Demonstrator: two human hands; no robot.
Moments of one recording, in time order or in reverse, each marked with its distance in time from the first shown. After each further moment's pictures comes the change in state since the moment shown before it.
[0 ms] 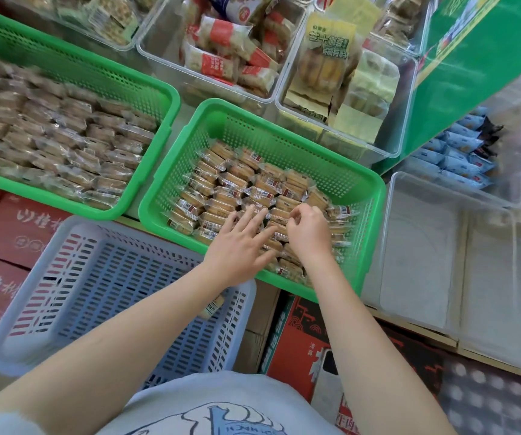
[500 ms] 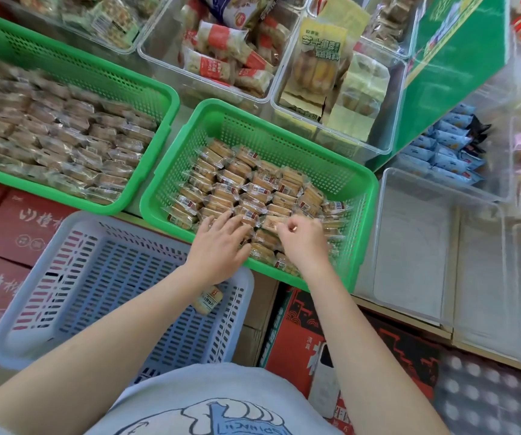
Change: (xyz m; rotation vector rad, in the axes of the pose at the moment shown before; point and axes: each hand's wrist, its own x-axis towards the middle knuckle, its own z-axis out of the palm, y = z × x) left_hand -0.027 -0.010 -0.001 -0.050 0.039 -0.142; right_hand -0.039 0.000 -0.008 0.120 -0.101 0.089
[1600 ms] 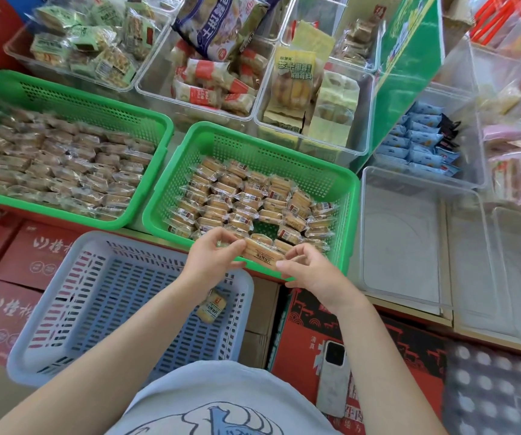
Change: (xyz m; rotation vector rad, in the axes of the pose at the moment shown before) left_hand -0.062 0.042 -0.053 -1.335 0.186 -0.348; right_hand -0.077 0.043 -0.042 0.595 -0.423 0.011
